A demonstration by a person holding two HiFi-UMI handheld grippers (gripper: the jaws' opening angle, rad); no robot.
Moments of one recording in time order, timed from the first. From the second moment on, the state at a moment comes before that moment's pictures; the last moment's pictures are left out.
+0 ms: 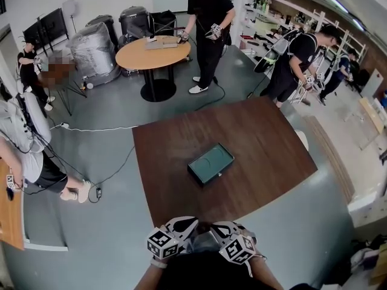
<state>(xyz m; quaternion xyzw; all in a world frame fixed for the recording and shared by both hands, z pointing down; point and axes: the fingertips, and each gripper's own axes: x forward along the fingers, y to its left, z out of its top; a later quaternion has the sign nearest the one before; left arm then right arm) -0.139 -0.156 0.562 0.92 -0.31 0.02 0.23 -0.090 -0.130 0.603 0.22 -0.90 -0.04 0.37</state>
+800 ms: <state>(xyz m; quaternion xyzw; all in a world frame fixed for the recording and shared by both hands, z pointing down) -0.138 -0.149 0.559 0.92 -0.31 0.03 0.23 -0.076 -0.137 0.609 0.25 -0.89 -0.01 0.37</state>
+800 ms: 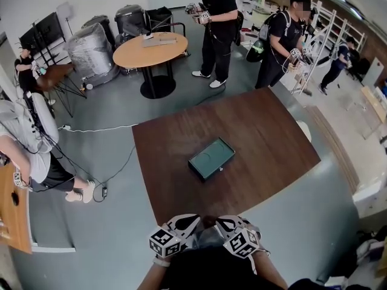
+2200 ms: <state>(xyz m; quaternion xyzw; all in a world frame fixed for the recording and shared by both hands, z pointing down) -0.098 -0.190 0.554 0.93 -0.25 0.09 0.24 0.014 -0.252 0.647 0.36 -0.86 0.07 0.36</state>
